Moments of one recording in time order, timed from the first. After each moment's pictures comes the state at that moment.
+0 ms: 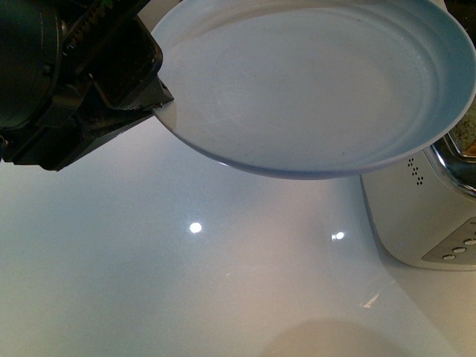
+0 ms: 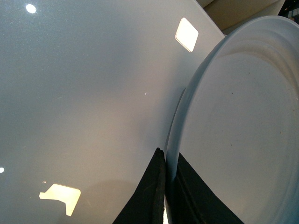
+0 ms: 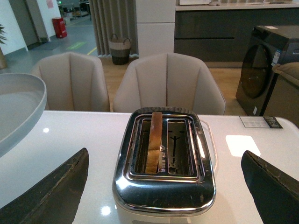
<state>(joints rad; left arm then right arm) -0.59 1.35 0.73 -0.08 -0.05 -1.02 0.00 0.01 0.02 0.00 0.00 0.00</state>
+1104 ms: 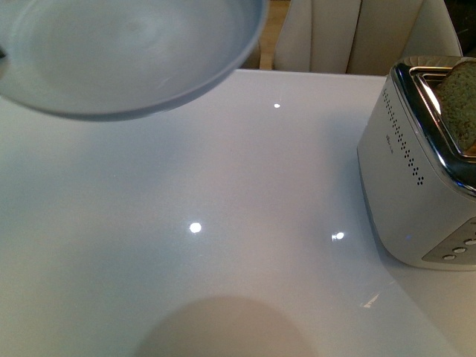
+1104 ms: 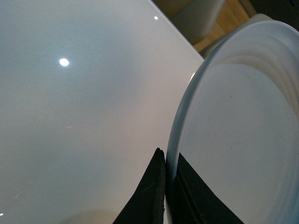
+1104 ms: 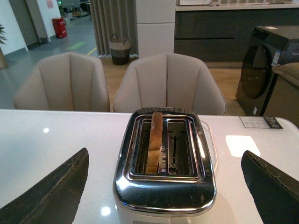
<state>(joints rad) -0.19 1.21 0.58 0.02 0.01 -0.79 0.00 0.01 0.02 0.00 0.00 0.00</state>
